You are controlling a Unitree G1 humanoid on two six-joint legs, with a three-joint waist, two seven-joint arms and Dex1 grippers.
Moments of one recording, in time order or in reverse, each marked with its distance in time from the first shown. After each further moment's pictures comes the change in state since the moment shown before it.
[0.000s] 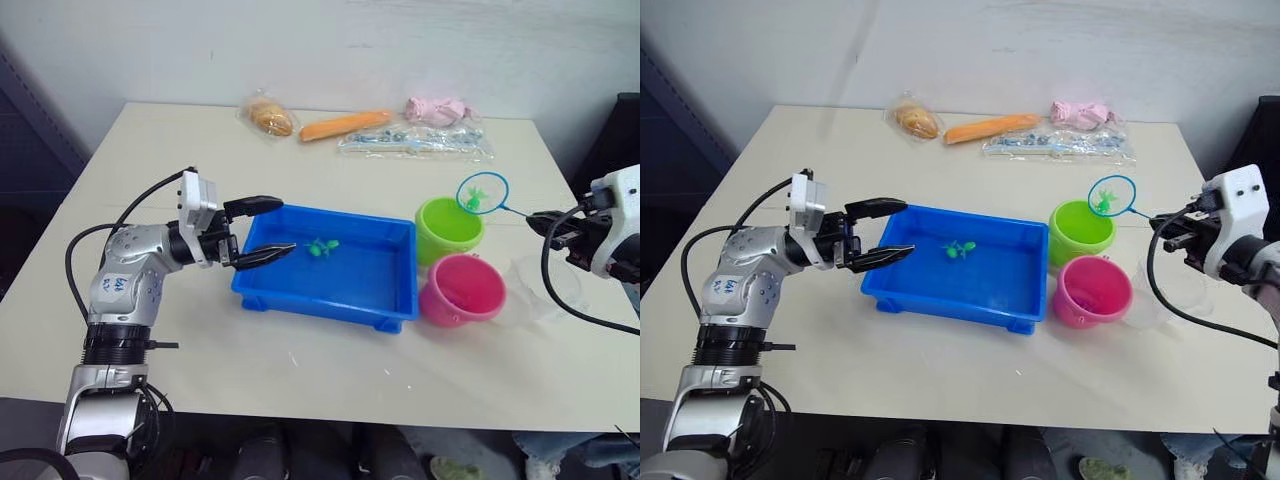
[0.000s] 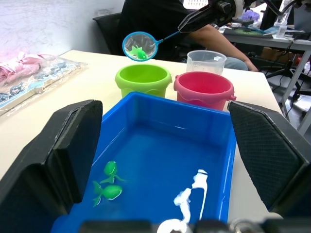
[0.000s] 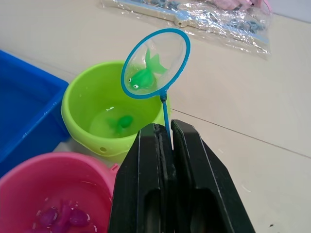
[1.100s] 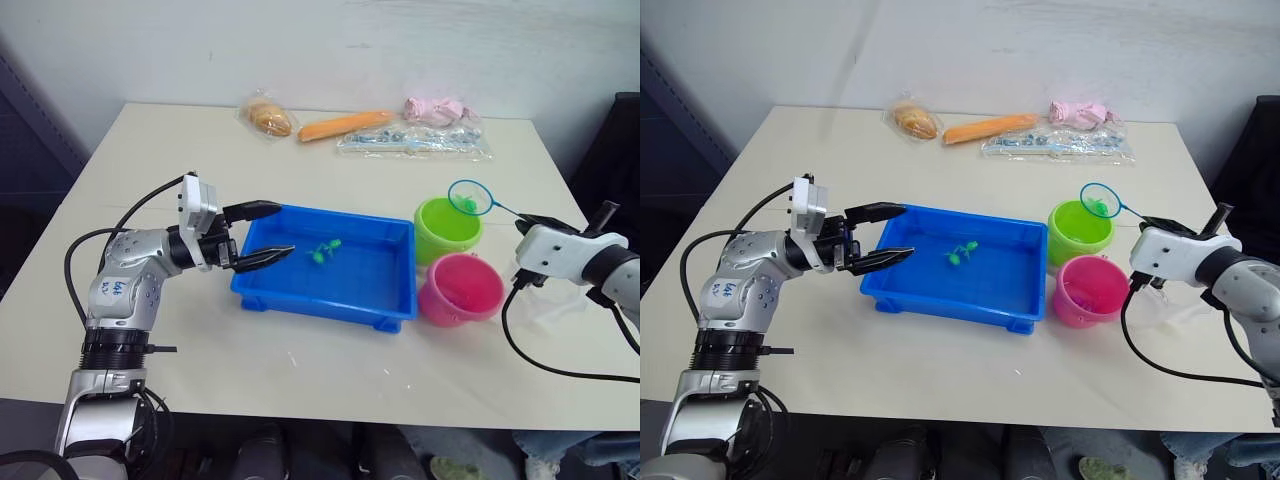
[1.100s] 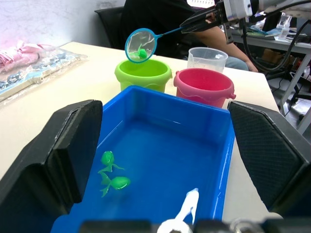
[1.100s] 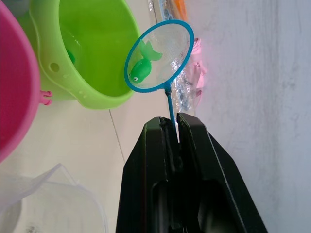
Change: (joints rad) left arm 0.025 -0.005 0.003 -0.040 -0.007 0.047 0.027; right arm 0.193 -0.104 0.218 0.095 -0.777 -1.051 -0.167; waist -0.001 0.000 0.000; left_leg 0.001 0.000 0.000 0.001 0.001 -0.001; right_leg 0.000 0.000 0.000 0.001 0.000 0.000
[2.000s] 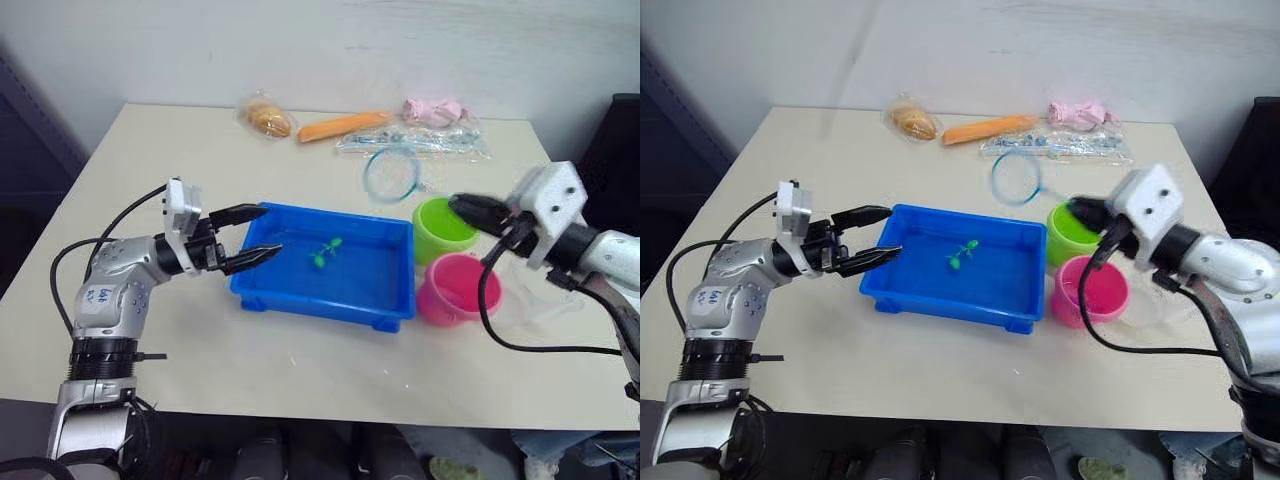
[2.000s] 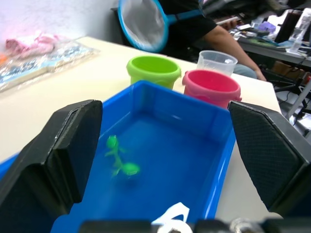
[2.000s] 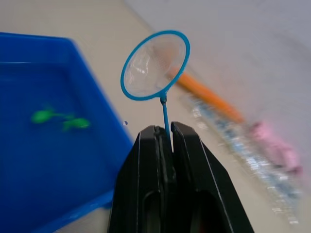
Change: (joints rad) left arm 0.076 0.040 0.061 -0.003 -0.035 0.056 0.028; right arm -0.207 0.126 0.046 -0.441 0.922 0.937 0.172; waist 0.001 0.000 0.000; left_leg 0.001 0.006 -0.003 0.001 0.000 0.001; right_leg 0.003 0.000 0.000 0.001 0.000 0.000
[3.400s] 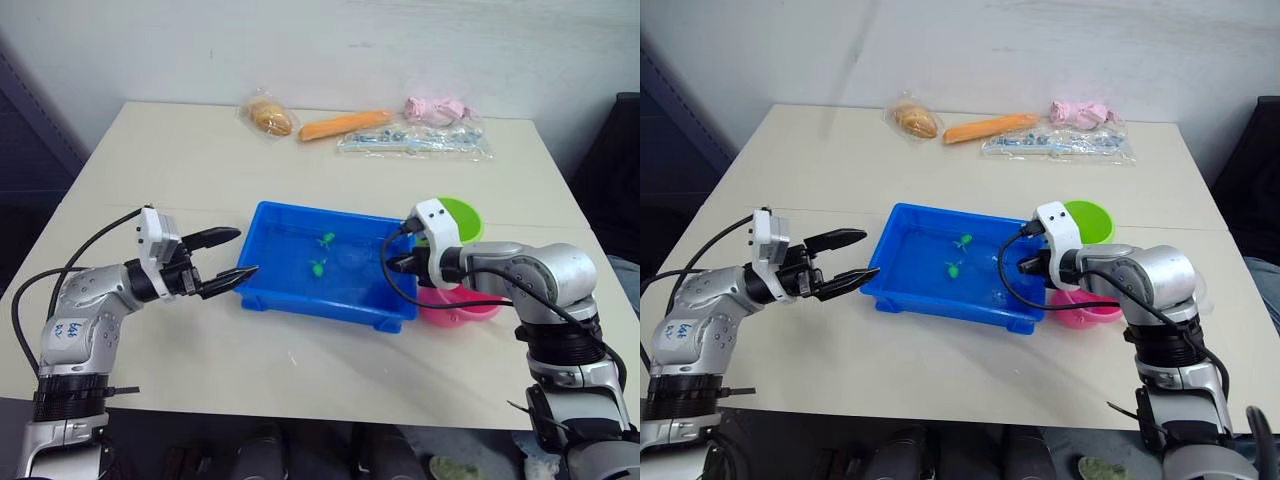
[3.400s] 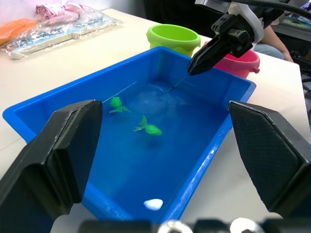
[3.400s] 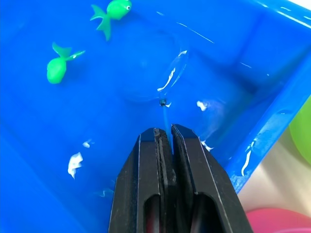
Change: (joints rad) left arm 0.180 0.065 0.067 -0.121 -0.006 -0.011 0.048; right arm -0.327 0.363 0.171 0.322 -0.044 0.641 -0.320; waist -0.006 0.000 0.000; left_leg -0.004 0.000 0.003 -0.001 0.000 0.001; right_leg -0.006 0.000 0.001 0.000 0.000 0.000
